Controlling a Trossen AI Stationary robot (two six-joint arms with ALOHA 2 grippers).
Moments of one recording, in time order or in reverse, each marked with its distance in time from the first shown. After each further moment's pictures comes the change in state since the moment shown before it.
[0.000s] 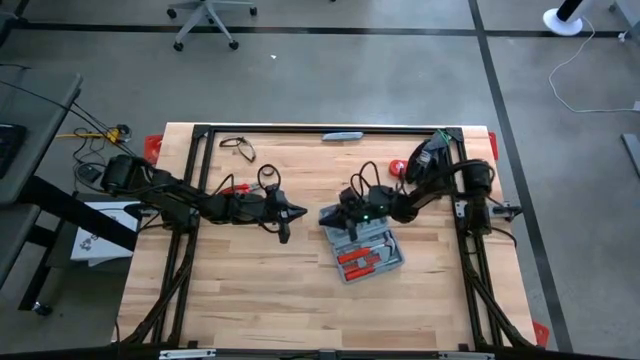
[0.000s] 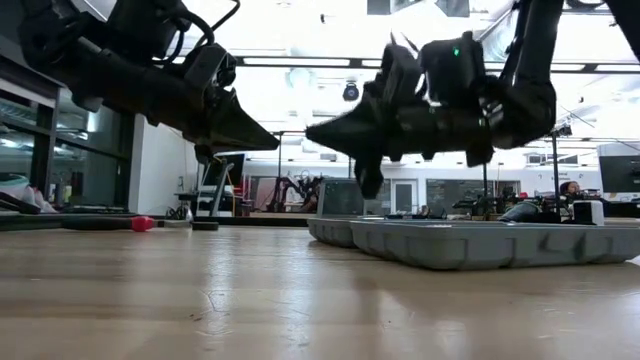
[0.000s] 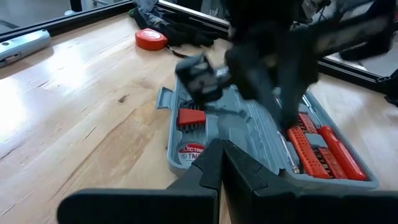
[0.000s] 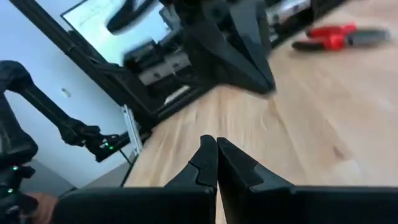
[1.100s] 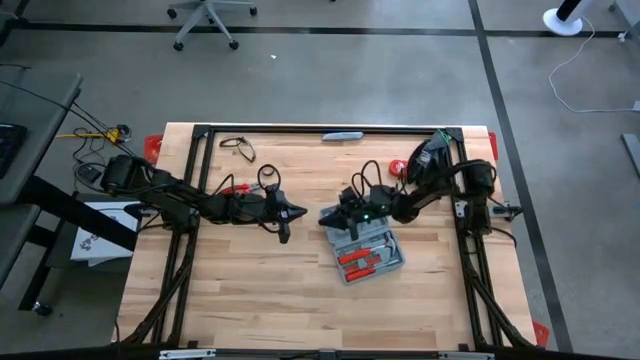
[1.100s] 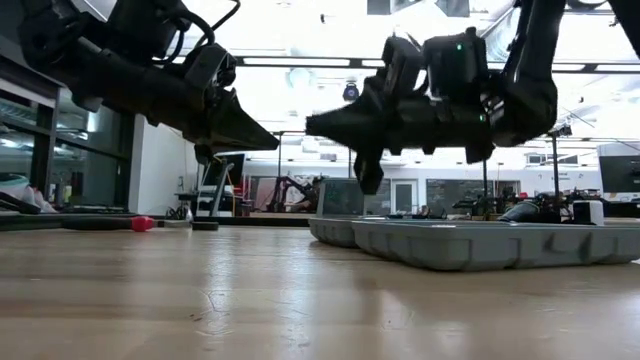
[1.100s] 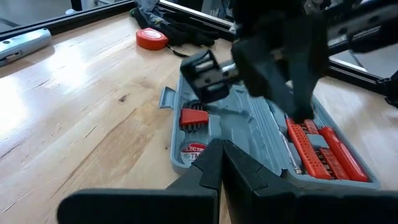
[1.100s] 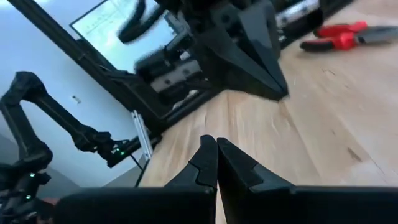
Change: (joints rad) left arm 0.000 -0.001 0.000 -0.001 -0.002 -0.008; right arm 0.008 -0.019 0.000 0.014 -0.006 0.049
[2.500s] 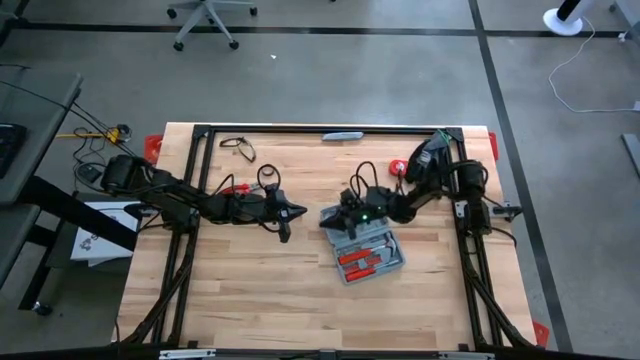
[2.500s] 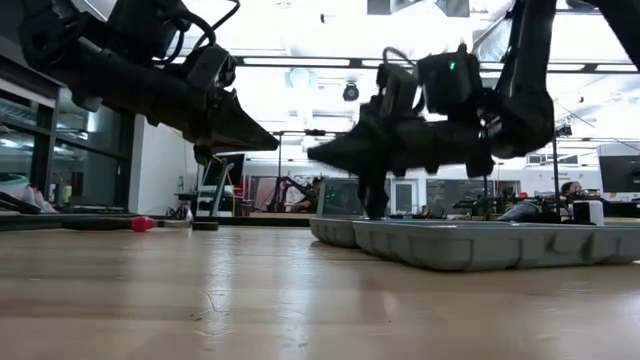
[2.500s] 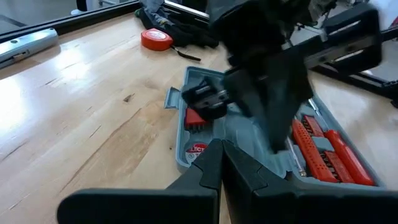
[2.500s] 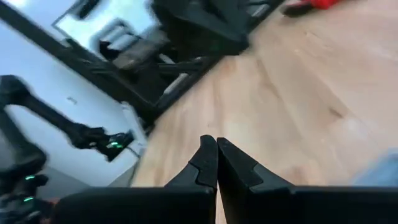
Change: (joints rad) left arm 0.000 0.000 0.000 -0.001 -0.016 -0.009; right arm -0.009 0.065 0.000 -0.006 -0.024 0.087
